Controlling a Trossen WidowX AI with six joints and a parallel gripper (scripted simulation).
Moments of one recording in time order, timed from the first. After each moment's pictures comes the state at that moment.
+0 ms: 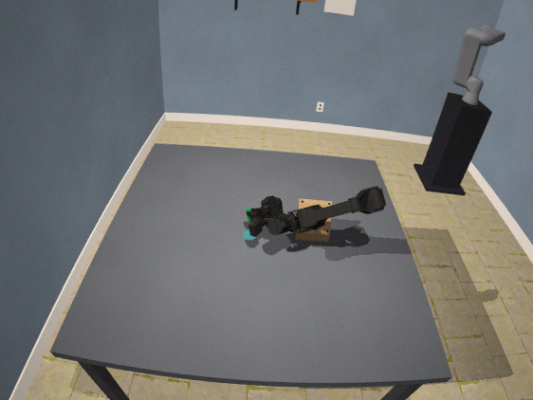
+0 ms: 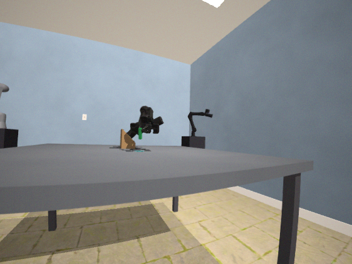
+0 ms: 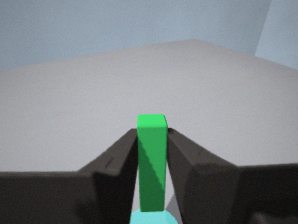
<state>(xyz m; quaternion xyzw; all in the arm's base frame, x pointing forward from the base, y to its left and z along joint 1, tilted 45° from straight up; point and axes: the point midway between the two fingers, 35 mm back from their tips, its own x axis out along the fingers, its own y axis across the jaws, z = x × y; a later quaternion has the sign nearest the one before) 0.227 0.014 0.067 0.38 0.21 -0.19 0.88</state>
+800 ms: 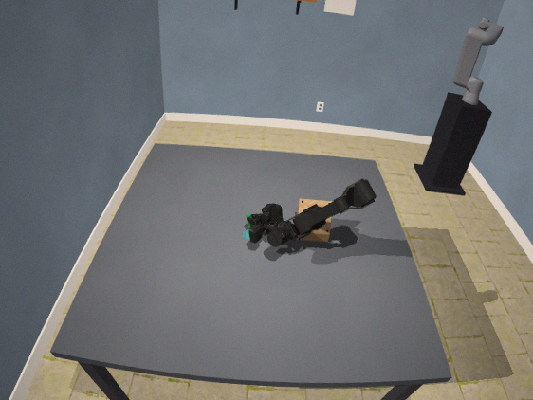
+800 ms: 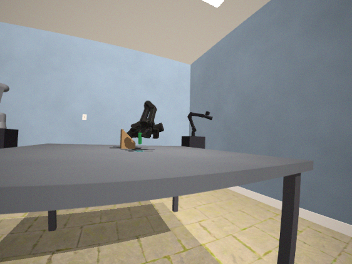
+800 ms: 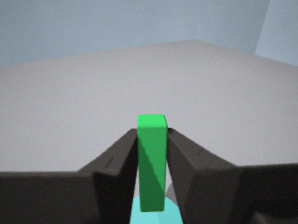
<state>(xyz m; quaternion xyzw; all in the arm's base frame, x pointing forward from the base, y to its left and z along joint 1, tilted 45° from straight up) 0.224 0.035 0.047 0.38 0.20 -0.20 0.88</state>
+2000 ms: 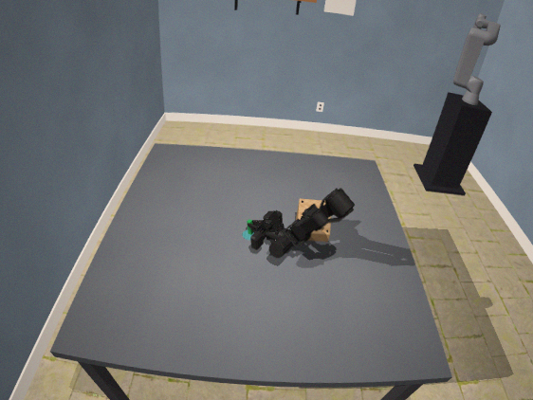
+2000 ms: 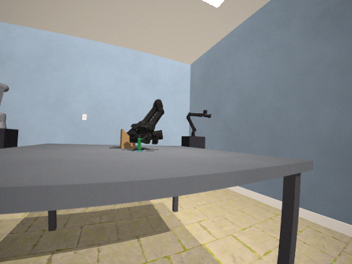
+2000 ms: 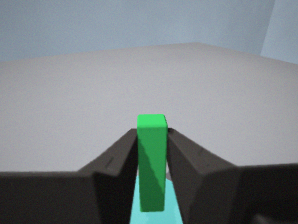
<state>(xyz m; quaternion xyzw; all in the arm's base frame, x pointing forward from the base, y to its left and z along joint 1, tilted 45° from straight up) 0.218 0.058 0.023 0.37 0.17 -0.20 0.89</state>
